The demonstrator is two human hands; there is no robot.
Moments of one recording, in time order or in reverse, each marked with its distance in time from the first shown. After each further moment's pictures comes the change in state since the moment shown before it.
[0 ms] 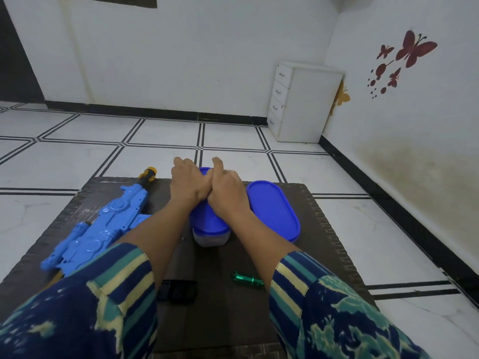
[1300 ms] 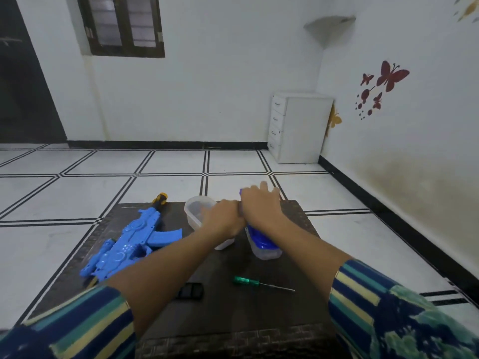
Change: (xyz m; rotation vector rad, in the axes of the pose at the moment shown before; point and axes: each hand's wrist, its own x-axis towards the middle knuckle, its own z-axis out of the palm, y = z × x) left_hand -0.092 0.077 -0.044 0.308 -0.377 0.298; right_hand -0.035 0.008 -0.109 -0.501 -0.211 0.066
